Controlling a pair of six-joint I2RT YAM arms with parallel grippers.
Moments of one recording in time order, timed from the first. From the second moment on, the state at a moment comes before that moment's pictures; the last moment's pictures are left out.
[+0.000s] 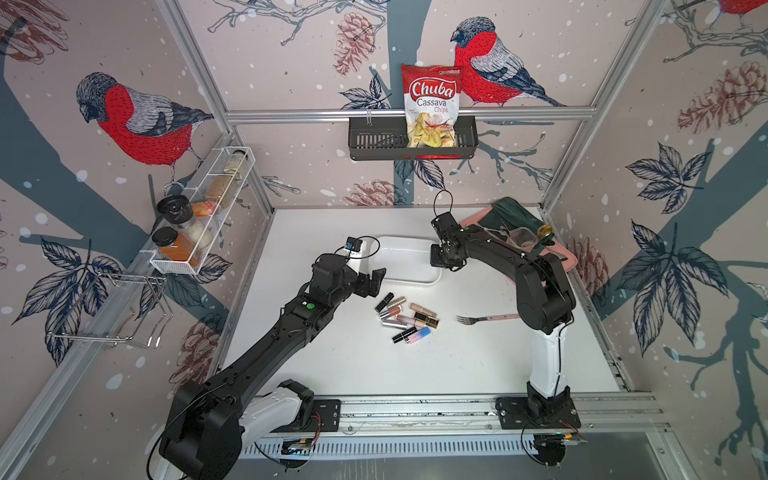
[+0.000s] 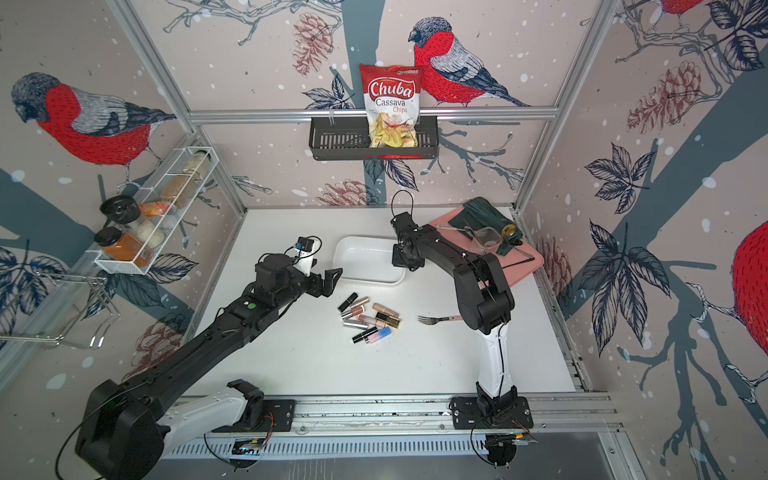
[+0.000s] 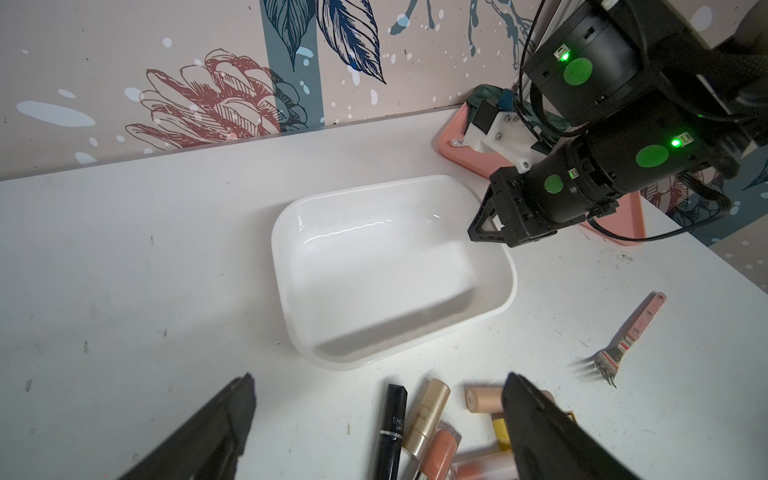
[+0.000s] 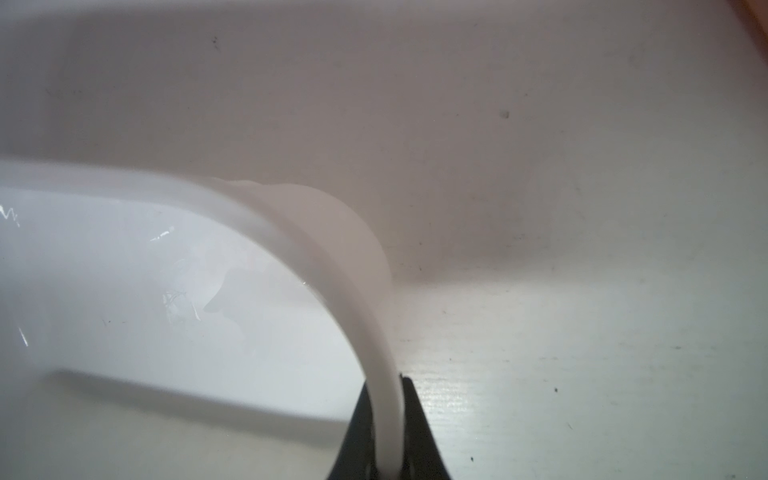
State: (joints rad) left arm -0.45 1.10 0.71 -0.04 0.13 -0.12; right arm 0.55 2.07 1.62 -0.73 0.02 0.49
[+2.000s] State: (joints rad) left arm -0.52 0.92 0.64 -0.18 0.22 -0.13; right arm 0.77 1.66 1.04 -0.50 -0.11 0.07
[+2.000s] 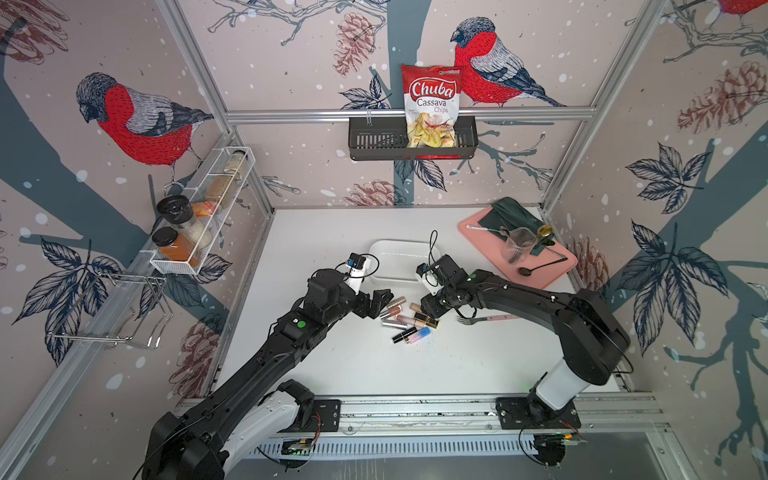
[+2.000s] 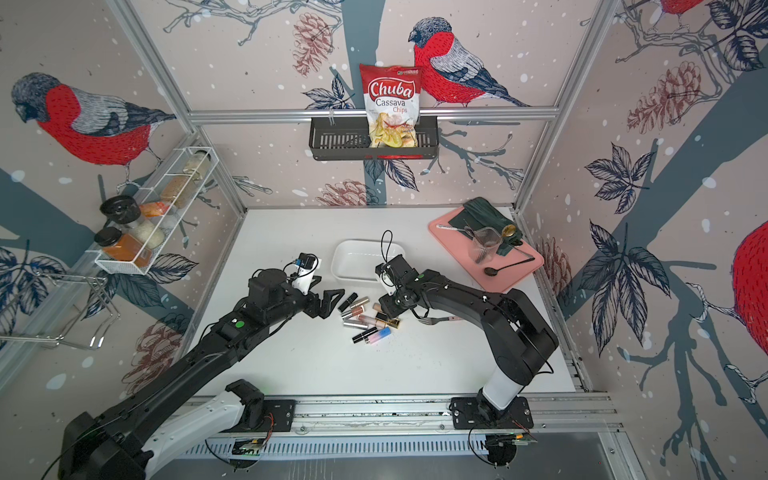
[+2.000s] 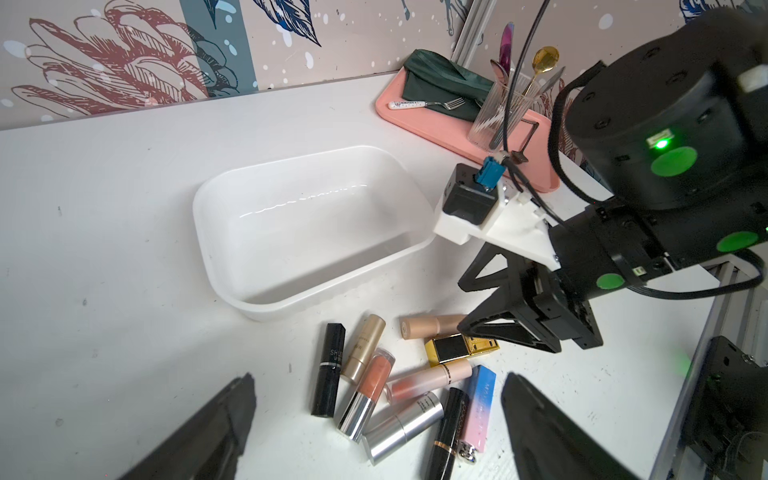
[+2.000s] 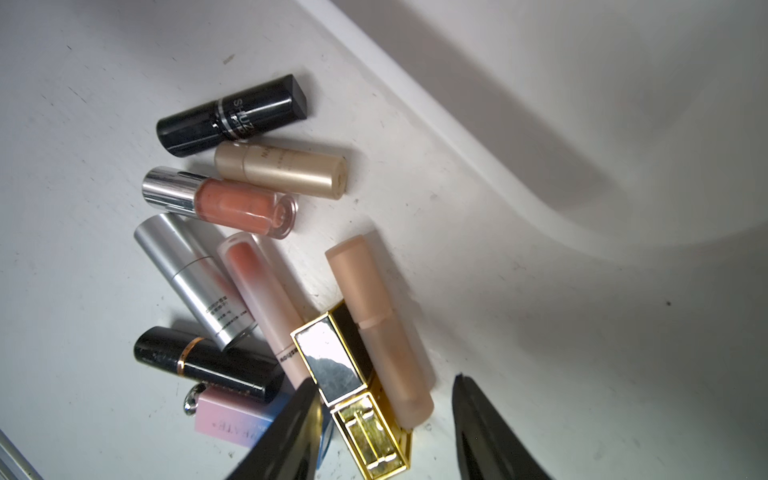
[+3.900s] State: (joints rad) left arm -0.52 0.91 0.64 -0.18 0.21 -0.13; right arm 0.79 1.83 1.10 -0.48 -0.01 0.03
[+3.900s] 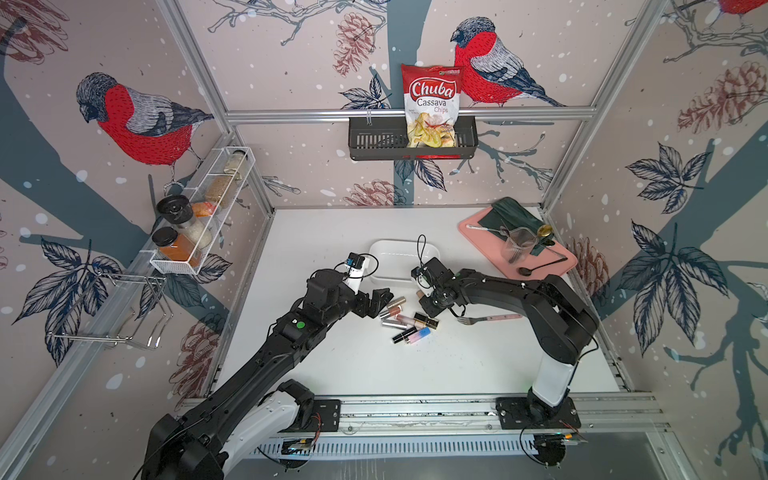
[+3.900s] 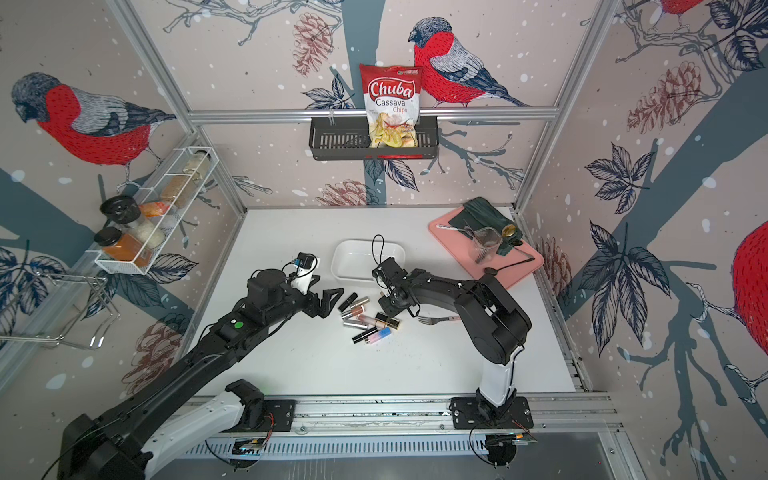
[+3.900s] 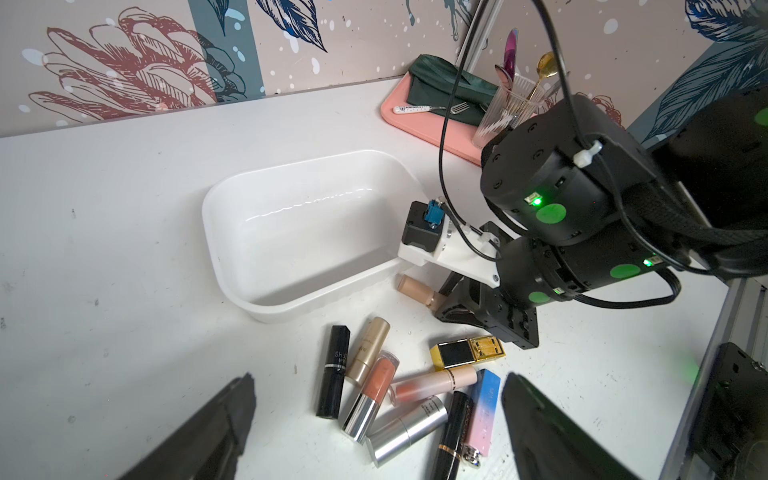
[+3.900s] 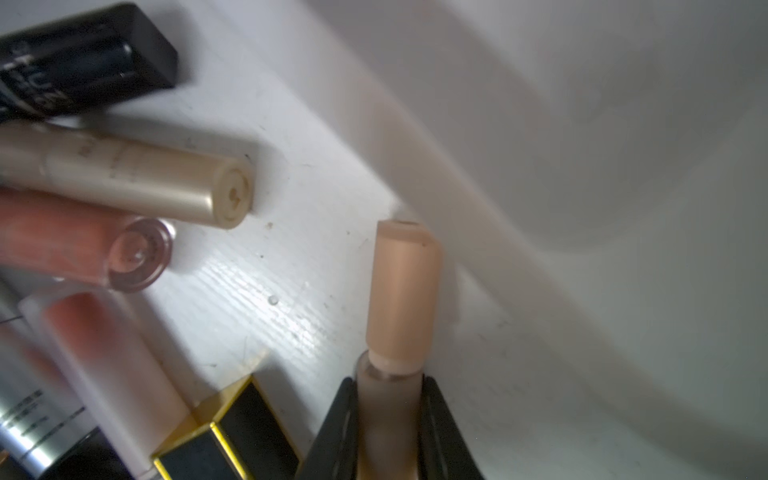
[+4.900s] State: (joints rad) left arm -0.52 0.93 0.64 -0.18 0.21 -0.13; right arm 0.61 1.52 1.09 -0.32 -0.32 0.40
